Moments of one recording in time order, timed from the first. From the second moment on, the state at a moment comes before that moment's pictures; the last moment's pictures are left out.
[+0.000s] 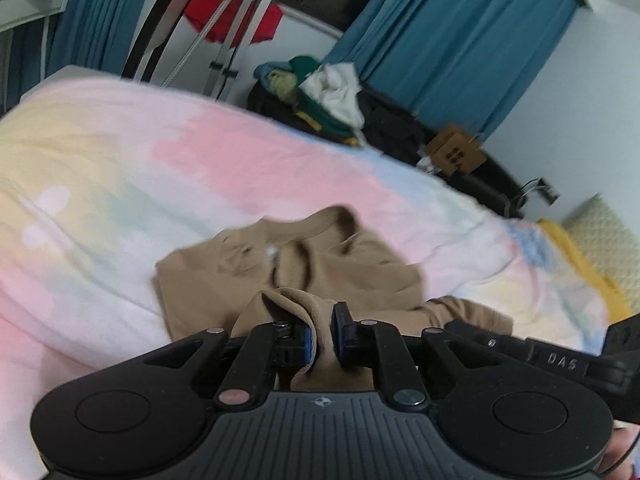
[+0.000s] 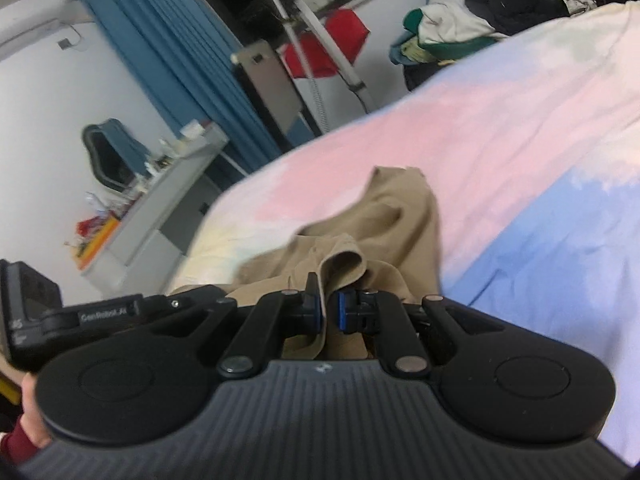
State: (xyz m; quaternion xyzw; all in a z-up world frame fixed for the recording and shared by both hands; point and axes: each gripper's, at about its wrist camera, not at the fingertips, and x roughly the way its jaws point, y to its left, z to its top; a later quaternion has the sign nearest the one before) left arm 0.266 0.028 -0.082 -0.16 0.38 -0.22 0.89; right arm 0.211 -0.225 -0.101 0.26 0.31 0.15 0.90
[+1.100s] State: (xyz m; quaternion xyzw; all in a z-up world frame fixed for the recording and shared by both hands) left arm 0.104 0.017 -0.047 -0.05 0.37 -0.19 0.91; right arm 0.101 -0.211 -0.081 0.28 0.31 0.15 0.89
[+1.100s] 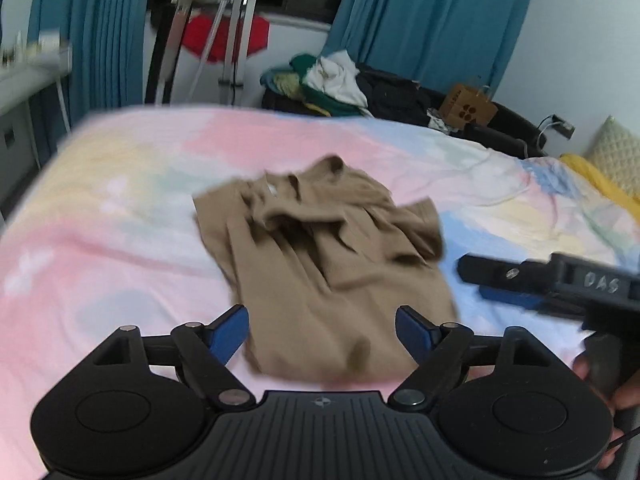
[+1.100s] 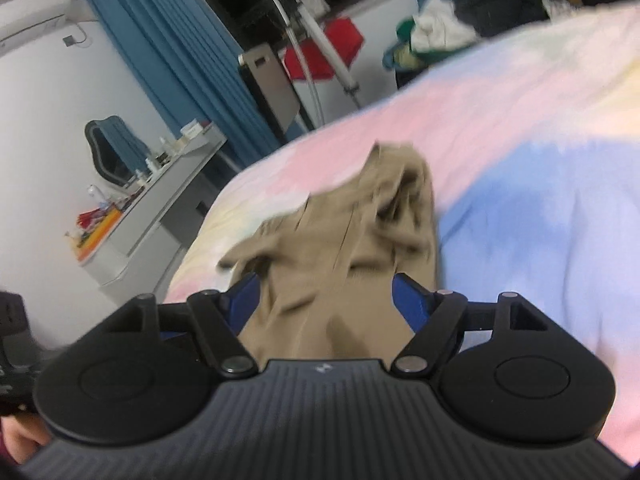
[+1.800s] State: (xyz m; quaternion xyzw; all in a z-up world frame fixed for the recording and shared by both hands) left arm 0.157 0.065 -0.157 -0.45 0.45 -0.16 0.76; right arm 0.107 -0.224 -0.188 0.62 0.37 0.13 0.68
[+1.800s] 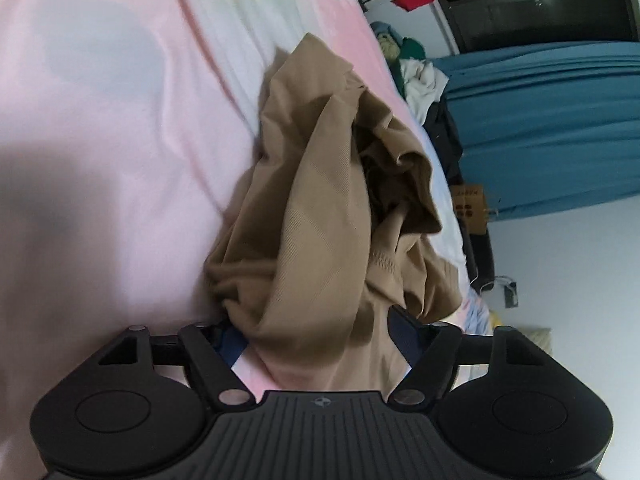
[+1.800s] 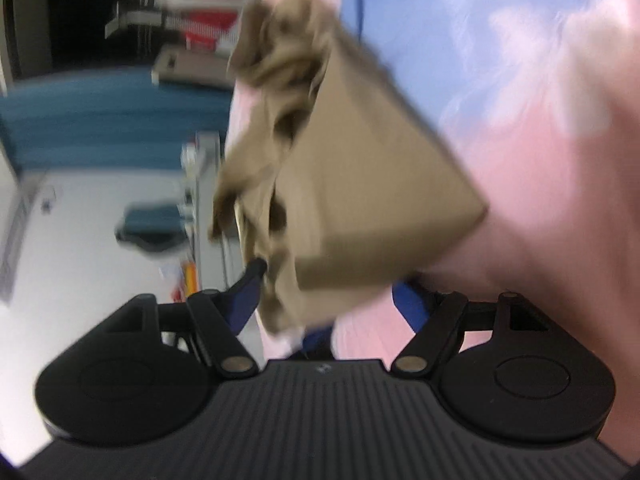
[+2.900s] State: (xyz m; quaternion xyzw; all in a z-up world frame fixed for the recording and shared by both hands) left arm -0.017 0.086 -0.051 -0.44 0.44 -0.14 0.77; right arm -0.041 -0.204 -0.080 0.49 0.29 0.13 0.81
